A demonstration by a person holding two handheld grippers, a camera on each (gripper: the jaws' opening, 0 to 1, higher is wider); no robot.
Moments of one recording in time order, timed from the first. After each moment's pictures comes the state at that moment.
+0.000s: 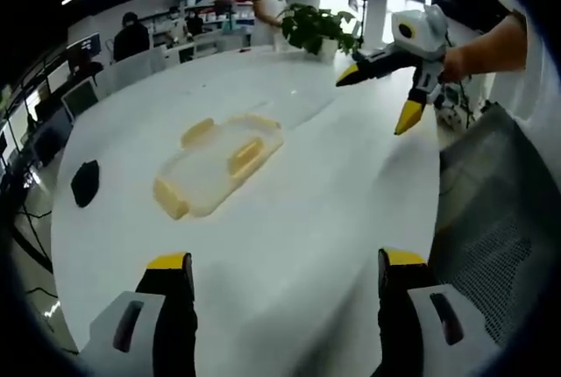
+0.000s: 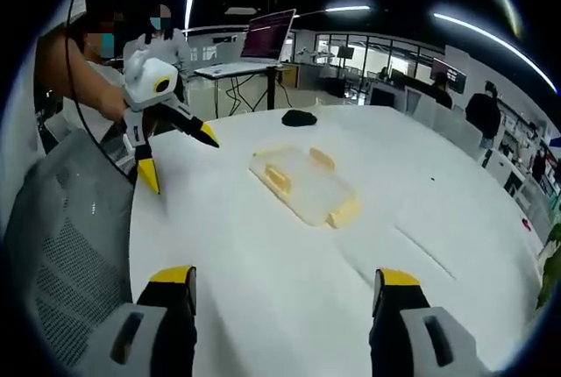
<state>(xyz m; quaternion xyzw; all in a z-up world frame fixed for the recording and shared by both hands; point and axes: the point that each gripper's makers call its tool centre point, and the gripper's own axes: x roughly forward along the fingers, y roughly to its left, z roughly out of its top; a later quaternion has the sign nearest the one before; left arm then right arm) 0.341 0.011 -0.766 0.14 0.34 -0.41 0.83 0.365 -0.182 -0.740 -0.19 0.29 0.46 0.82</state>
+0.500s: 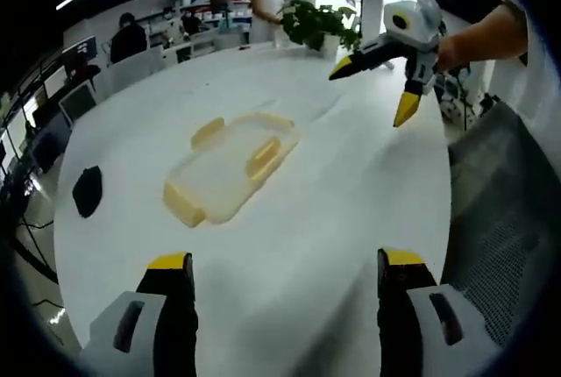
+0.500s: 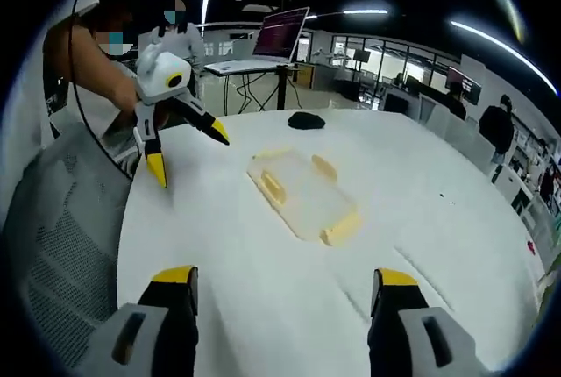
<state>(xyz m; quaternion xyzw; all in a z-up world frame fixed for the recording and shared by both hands) 0.365 0.020 -0.771 0.16 0.34 -0.42 0.83 0.392 -0.171 -0.740 -0.22 0.28 0.49 0.80</state>
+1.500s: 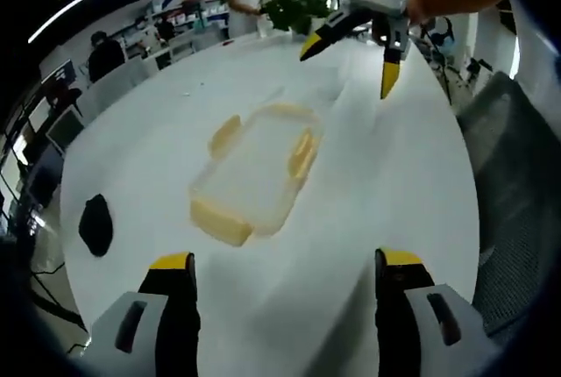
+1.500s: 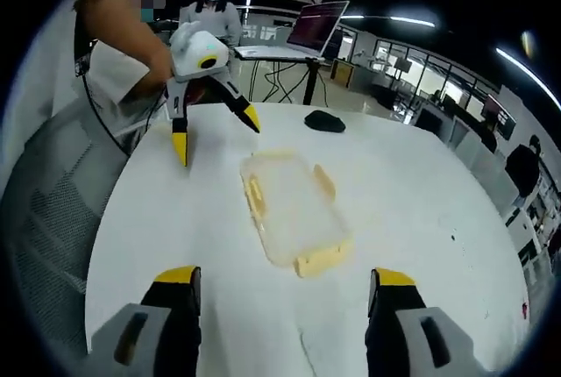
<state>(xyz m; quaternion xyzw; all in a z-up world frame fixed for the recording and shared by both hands) 0.415 0.038 -0.779 0.23 0.33 -0.45 0.80 0.441 -0.152 -0.743 -0.29 0.26 0.55 0.74</state>
